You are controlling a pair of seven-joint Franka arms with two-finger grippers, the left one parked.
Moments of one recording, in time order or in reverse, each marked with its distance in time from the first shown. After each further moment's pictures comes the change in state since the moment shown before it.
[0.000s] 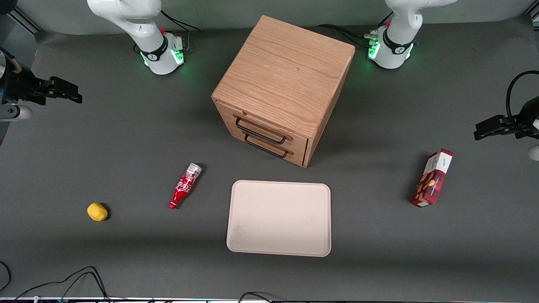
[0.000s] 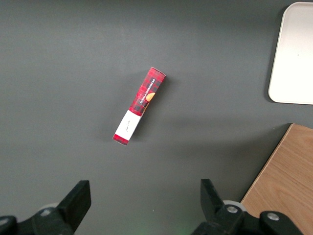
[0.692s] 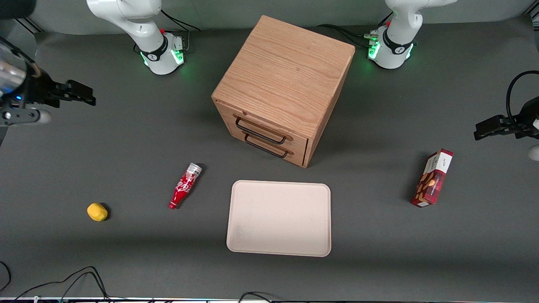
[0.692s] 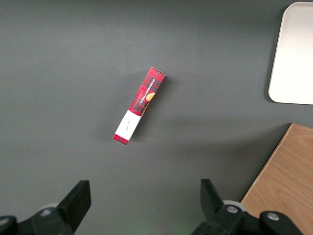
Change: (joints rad) arm 0.079 0.050 0.014 0.004 0.014 0.037 0.130
